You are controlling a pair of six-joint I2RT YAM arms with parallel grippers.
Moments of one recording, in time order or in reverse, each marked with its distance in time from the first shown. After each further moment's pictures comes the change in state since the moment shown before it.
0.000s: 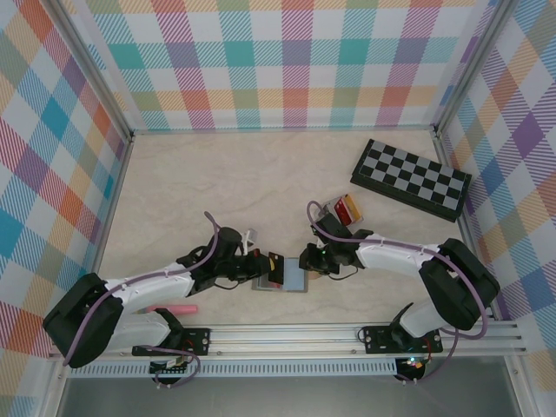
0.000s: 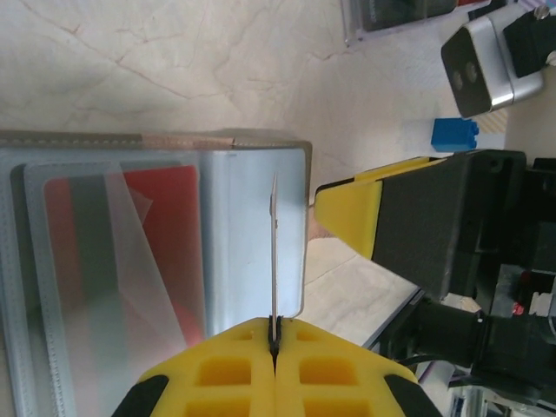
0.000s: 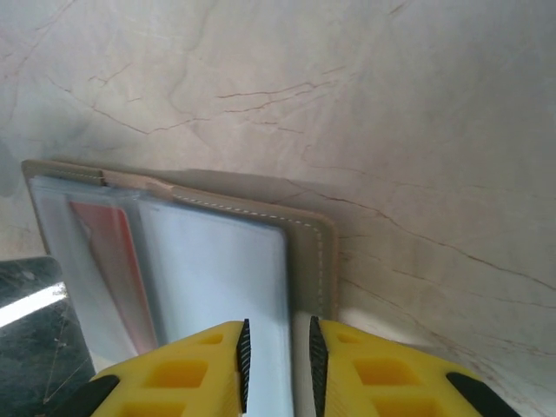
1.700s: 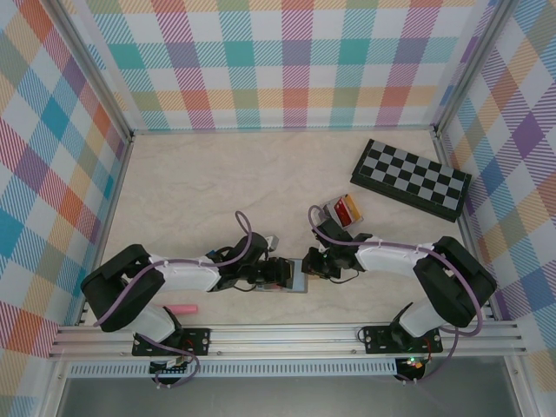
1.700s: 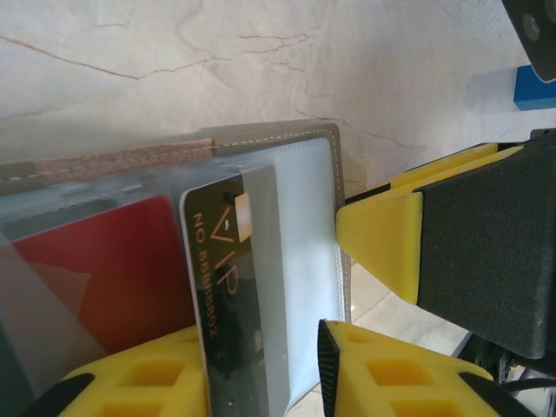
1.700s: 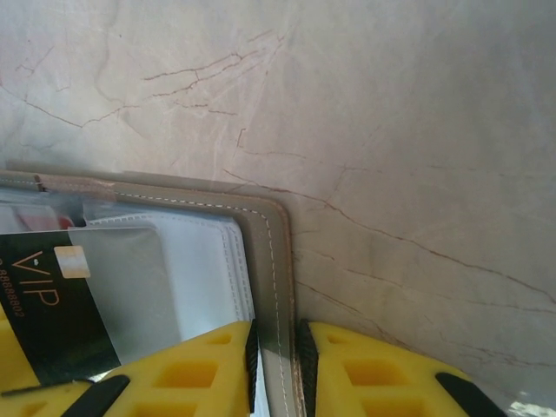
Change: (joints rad) left arm -0.138 0.290 0.111 0.088 -0.104 0.083; right arm -0.001 0.026 -0.045 0.055 -0.011 0.046
